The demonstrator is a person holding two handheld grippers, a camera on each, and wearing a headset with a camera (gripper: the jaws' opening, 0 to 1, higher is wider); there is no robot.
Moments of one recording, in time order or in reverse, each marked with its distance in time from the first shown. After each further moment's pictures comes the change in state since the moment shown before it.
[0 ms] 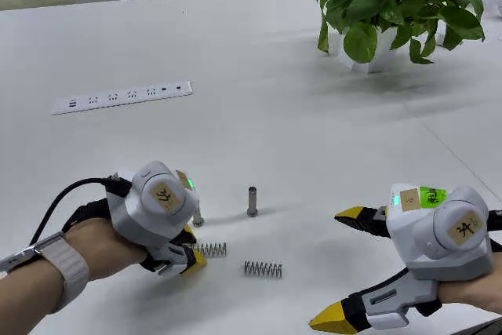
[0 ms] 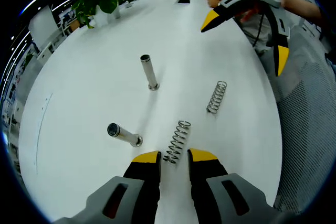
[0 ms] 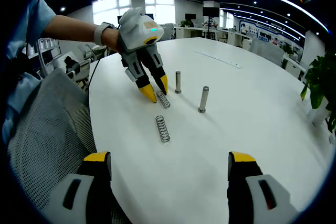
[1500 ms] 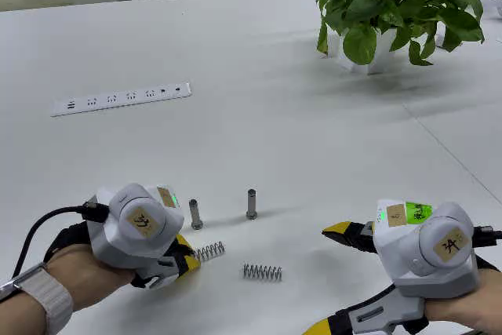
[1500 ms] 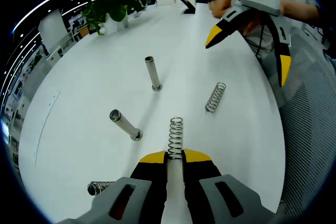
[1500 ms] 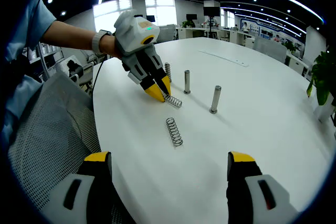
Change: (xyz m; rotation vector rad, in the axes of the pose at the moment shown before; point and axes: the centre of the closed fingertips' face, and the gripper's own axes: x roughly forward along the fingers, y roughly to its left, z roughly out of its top) left arm -0.012 -0.010 -0.003 -0.035 -0.124 0.064; right arm 0.013 0.017 0.001 0.026 -0.011 0.038
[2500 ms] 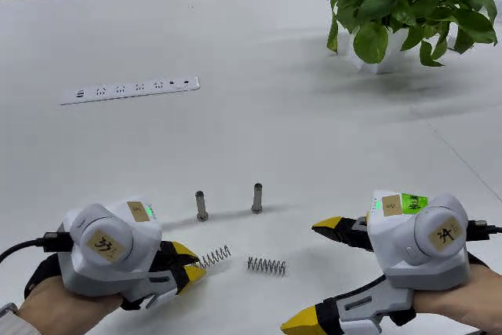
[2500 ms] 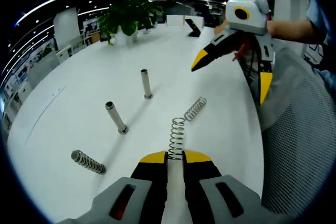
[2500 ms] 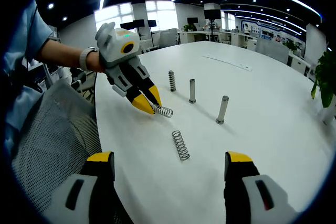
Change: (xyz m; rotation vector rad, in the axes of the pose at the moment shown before) left arm -0.021 -0.030 0.003 -0.125 -0.185 -0.008; right arm 0.013 0.011 0.022 0.016 -0.039 0.033
